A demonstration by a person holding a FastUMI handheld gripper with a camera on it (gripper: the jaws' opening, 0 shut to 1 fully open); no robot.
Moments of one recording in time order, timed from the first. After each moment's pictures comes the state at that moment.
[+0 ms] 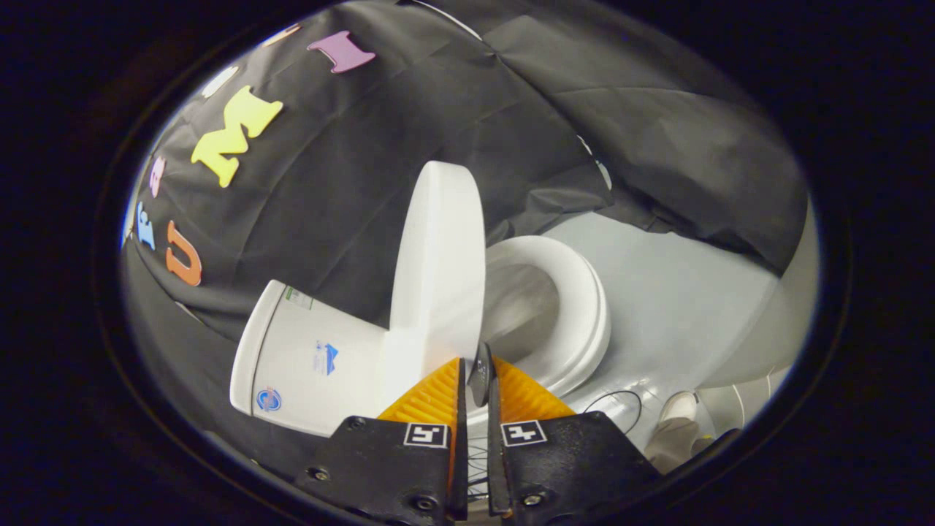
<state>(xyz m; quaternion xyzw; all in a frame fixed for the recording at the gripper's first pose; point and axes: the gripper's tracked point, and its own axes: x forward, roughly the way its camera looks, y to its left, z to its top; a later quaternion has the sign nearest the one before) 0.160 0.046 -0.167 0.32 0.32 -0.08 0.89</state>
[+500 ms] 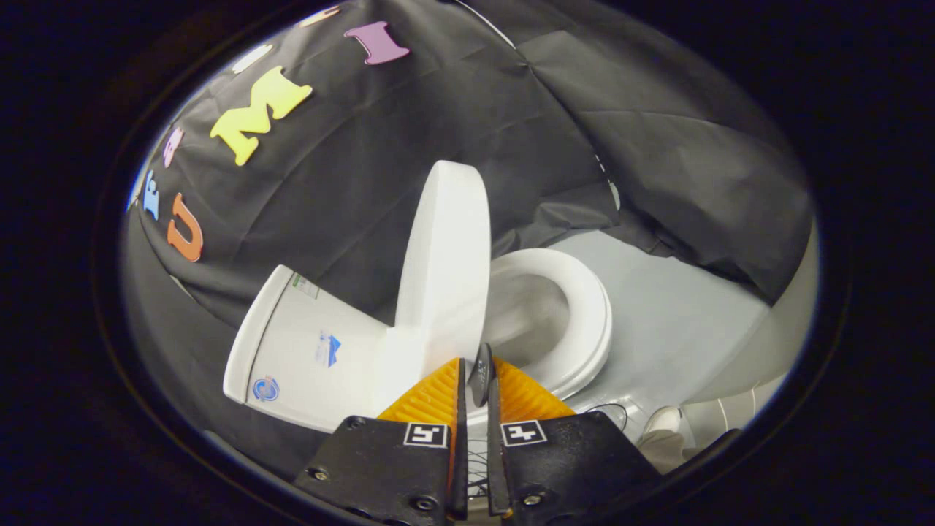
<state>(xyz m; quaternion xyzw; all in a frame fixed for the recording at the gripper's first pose) 0.161 0.064 -0.146 0.27 0.31 -0.07 0.91</state>
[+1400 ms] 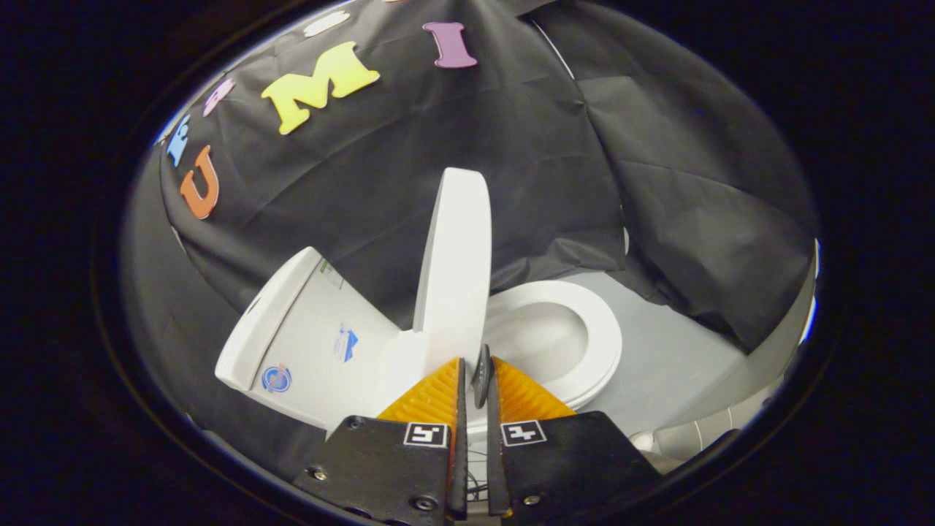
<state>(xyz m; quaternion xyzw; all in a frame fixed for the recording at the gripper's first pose) 0.163 0.131 -0.099 0.17 0.28 -0.08 0.94</state>
